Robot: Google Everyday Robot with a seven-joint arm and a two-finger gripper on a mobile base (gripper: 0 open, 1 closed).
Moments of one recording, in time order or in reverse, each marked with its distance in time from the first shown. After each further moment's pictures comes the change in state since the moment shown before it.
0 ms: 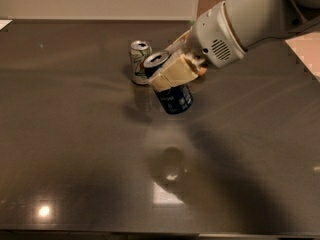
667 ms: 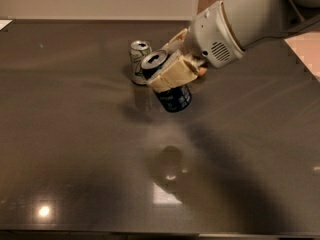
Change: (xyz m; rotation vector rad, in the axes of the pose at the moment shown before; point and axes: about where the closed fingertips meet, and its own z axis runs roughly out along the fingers) arm -0.002 0.001 0.000 0.000 0.000 -0.095
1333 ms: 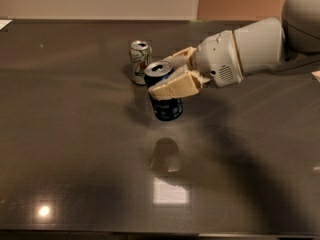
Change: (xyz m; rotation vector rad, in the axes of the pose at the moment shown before) arm 0.021 -0.002 0.018 -0.071 -0.241 0.056
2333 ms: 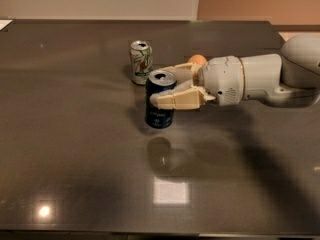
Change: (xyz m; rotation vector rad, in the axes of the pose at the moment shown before) arm 0.012 0.009 0.002 -0.079 -0.281 -0.001
